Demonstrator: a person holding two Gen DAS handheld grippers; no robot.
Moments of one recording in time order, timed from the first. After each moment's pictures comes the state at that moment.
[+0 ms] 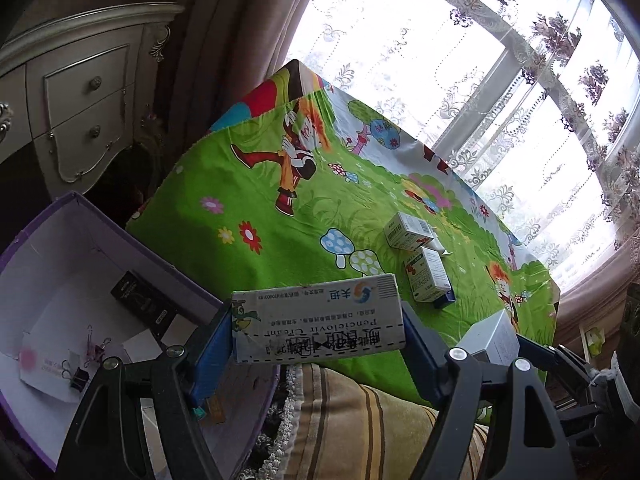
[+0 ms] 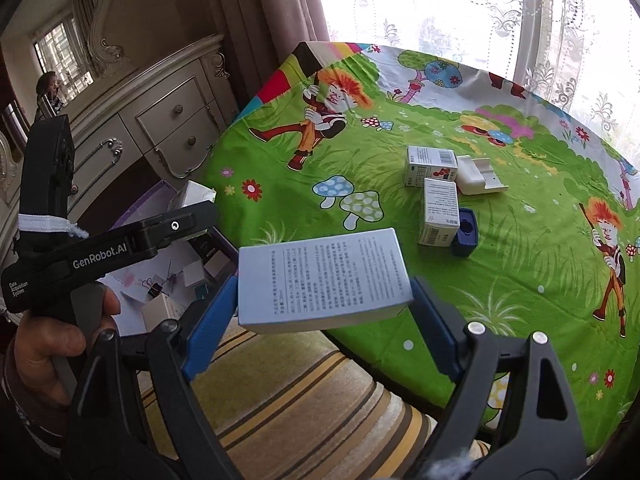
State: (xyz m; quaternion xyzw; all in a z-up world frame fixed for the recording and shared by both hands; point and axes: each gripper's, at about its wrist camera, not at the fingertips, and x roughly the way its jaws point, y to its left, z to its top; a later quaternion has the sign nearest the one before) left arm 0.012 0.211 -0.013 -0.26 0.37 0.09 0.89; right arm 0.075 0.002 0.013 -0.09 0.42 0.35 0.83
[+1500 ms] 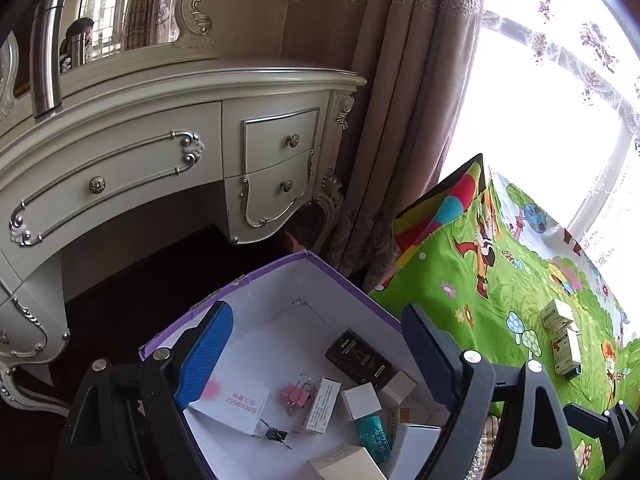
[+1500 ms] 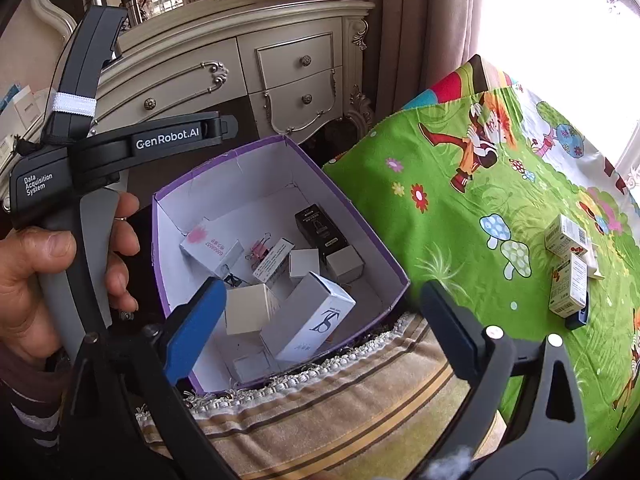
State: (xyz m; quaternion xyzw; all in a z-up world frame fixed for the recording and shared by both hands) left arm -0.077 0.315 0.009 -0.20 0.31 0.35 0.86; right arm -0.011 0.134 0.004 -0.20 0.38 0.47 0.77
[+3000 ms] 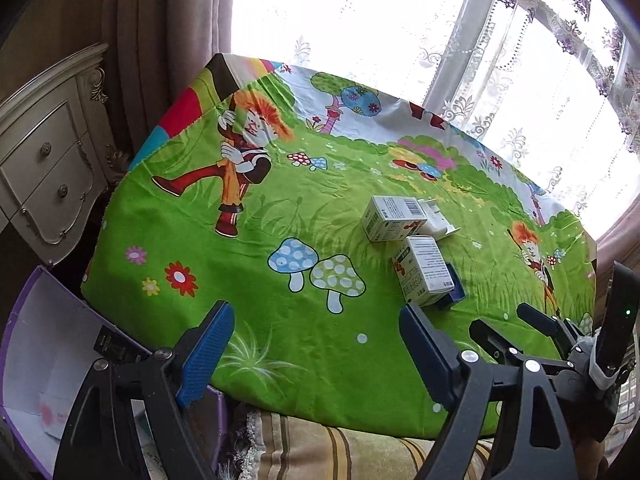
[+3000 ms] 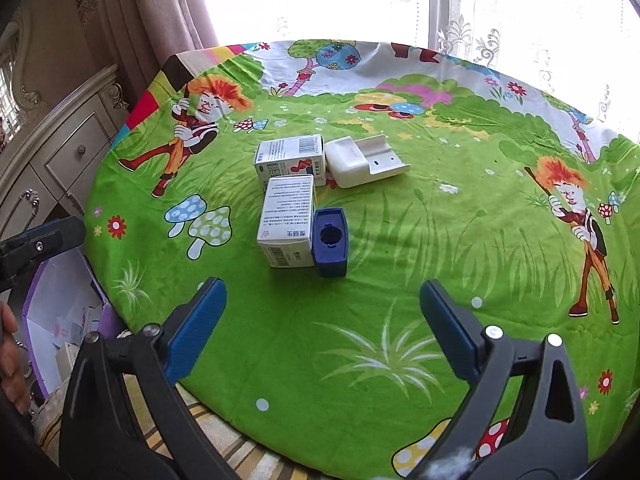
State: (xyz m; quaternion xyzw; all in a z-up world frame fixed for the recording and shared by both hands) left arm 0.117 0.136 -0.012 -0.15 0.43 0.08 0.89; right arm 0.185 -0.077 -0.053 -0.04 0.42 0.22 0.88
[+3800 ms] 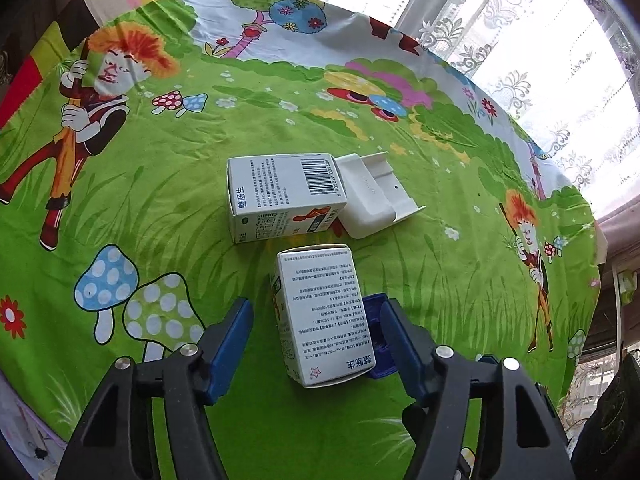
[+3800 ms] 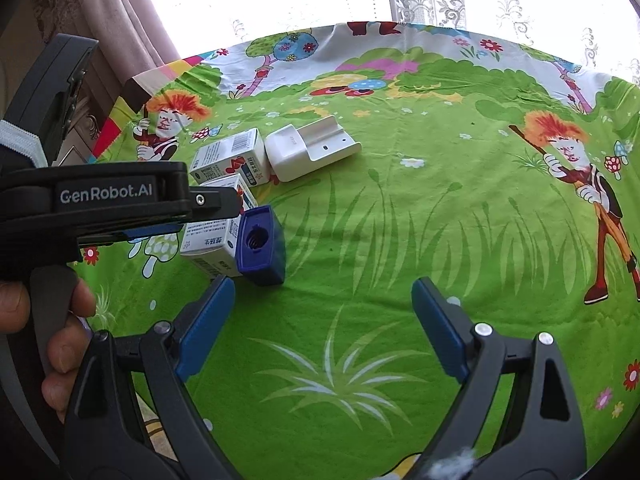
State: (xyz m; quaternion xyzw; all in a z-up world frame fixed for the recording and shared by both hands) left arm 0.255 0.056 -0.077 -0.17 0.54 0.03 0.83; right arm 0.220 -0.114 -0.084 0.03 0.45 0.21 0.87
